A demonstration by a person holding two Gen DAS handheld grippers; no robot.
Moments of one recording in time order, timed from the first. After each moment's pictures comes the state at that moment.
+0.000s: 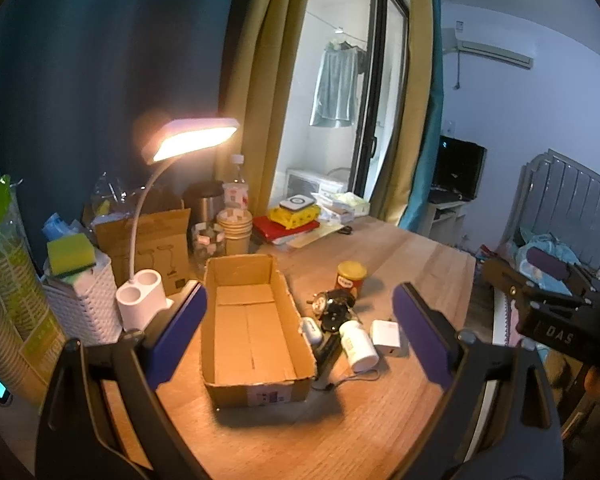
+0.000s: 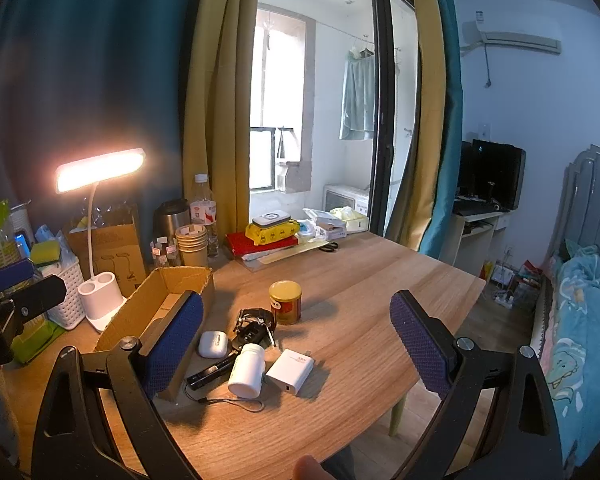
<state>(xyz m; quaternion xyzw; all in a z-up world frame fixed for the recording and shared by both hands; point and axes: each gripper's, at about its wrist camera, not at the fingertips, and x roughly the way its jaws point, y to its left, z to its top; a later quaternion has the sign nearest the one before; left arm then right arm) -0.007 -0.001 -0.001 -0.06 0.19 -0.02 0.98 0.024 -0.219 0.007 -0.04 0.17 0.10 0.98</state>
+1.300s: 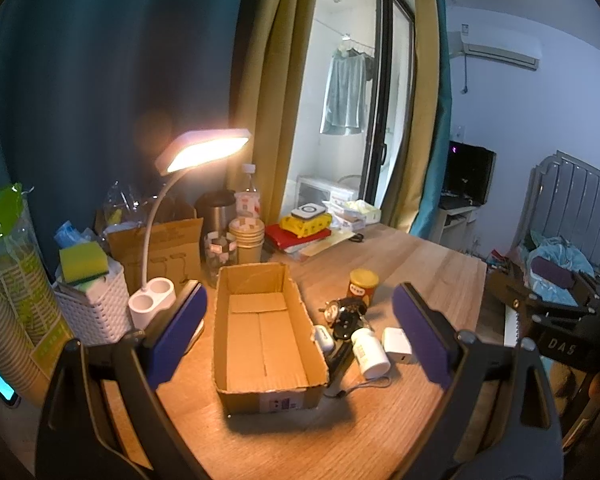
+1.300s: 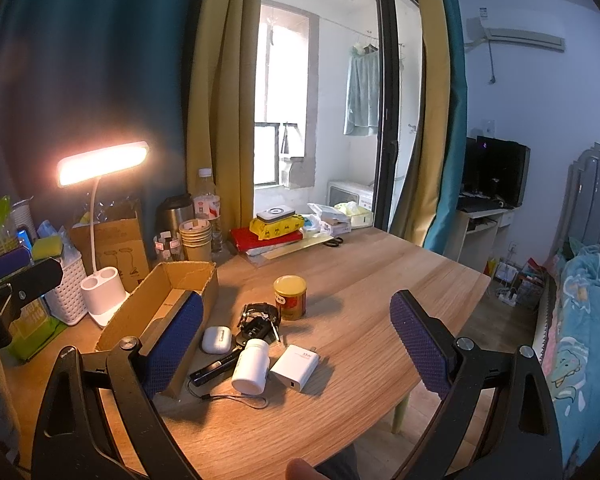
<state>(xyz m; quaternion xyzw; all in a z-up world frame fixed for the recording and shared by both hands) -0.007 0.004 0.003 -0.06 0.17 0.00 0.98 0.025 -0.217 0.008 -0.03 0.18 0.11 0.98</state>
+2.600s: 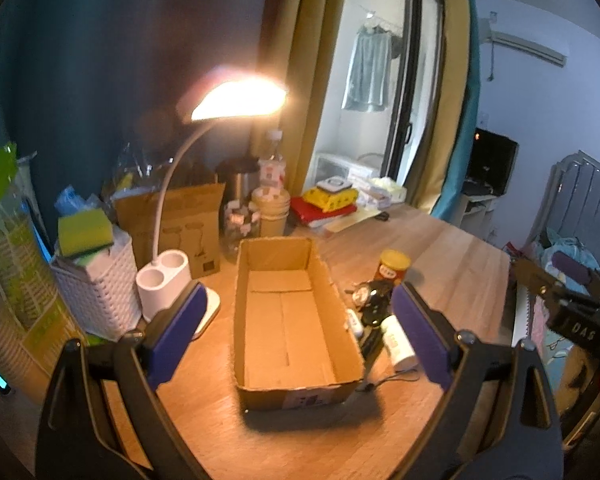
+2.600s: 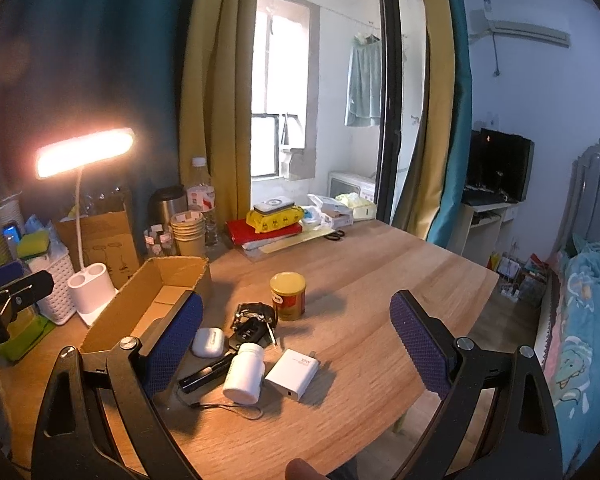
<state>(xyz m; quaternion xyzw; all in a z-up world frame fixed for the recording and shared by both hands) 0.033 0.036 -0.028 -0.08 0.23 0.03 0.97 0.038 -0.227 -0.004 -0.03 0.20 0.10 0.97</state>
